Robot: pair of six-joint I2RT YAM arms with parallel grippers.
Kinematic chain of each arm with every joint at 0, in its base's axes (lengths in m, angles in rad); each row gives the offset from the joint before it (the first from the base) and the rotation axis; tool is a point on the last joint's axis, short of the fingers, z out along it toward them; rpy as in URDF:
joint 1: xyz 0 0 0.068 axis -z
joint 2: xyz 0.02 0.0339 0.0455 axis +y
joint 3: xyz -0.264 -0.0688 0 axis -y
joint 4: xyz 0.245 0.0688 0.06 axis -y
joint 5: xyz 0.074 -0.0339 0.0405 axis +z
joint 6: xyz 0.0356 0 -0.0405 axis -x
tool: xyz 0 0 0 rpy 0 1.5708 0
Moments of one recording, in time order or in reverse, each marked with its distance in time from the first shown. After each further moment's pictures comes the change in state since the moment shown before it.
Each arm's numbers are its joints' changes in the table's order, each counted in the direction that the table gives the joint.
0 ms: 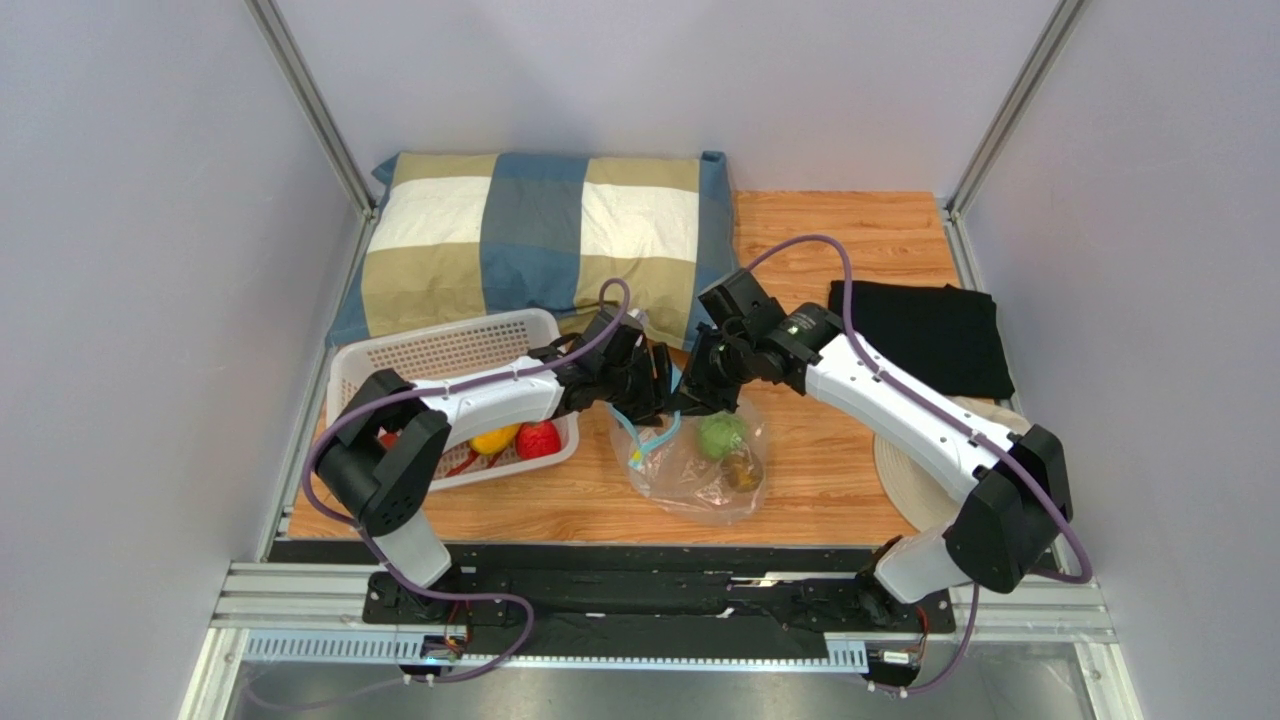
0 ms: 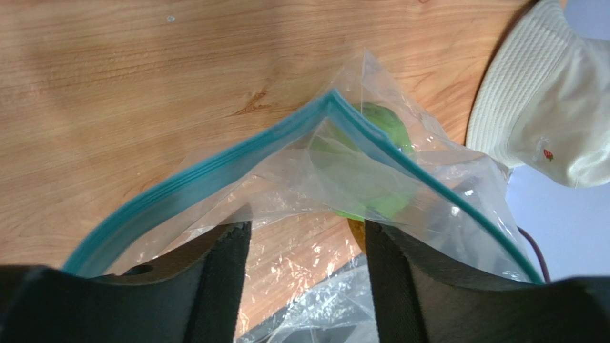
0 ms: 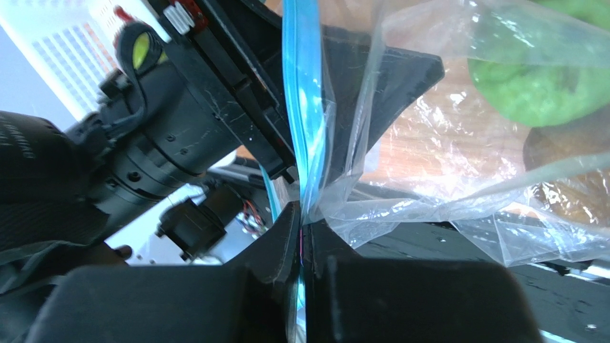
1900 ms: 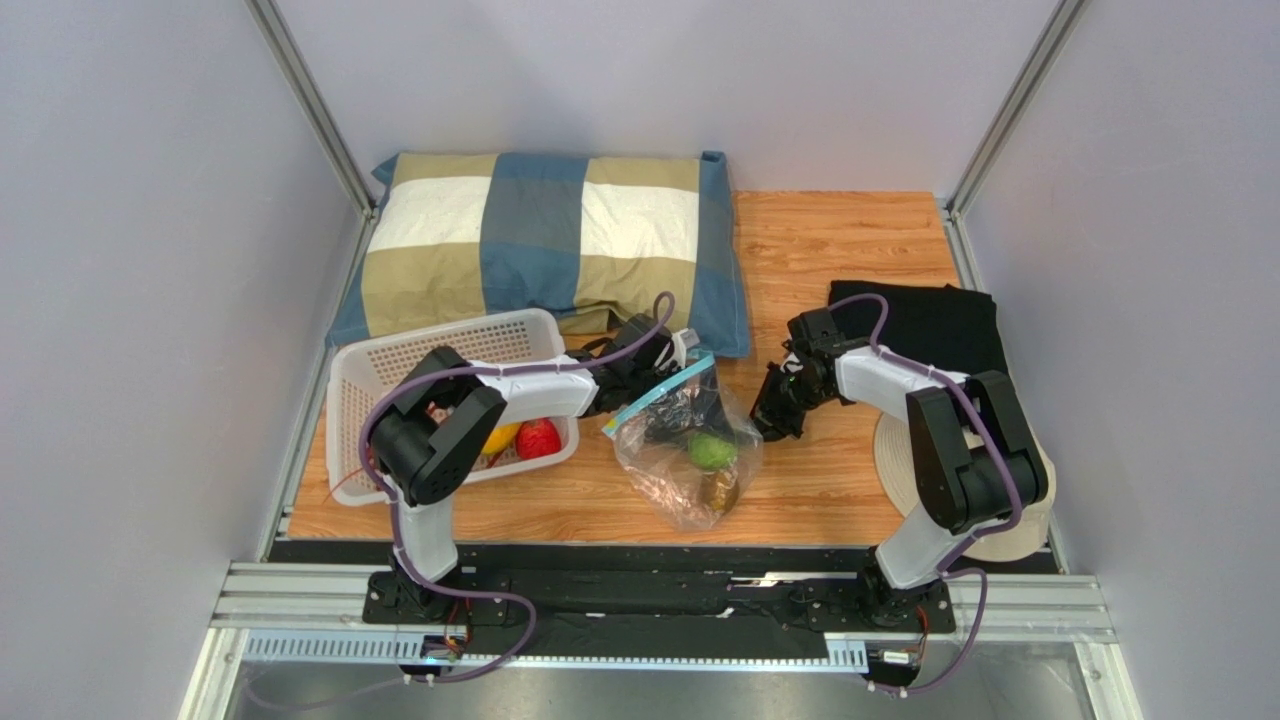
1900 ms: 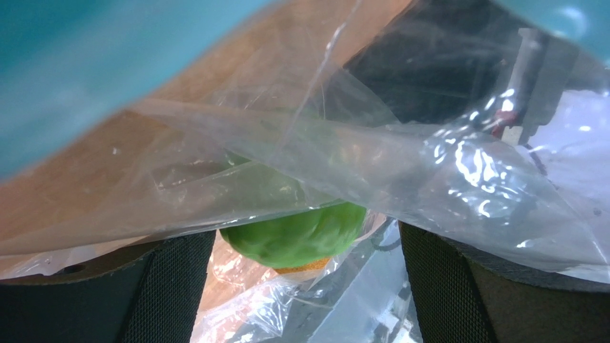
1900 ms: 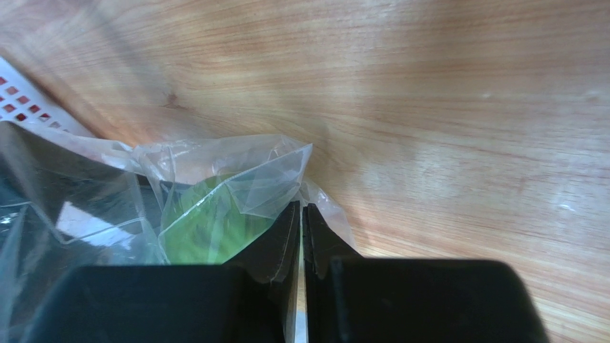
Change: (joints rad) left arm 0.043 0.190 0.076 0.121 -0.309 -0.087; right arm 0.443 0.179 -0.429 0.314 0.266 0.364
